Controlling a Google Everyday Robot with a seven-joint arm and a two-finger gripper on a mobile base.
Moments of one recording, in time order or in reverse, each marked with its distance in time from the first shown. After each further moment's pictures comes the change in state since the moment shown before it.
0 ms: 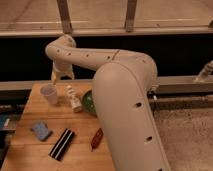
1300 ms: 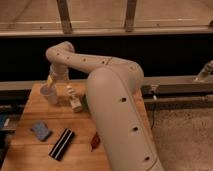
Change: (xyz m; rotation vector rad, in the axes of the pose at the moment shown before) arm -0.006 0.028 0.056 -0.114 0.056 -0.056
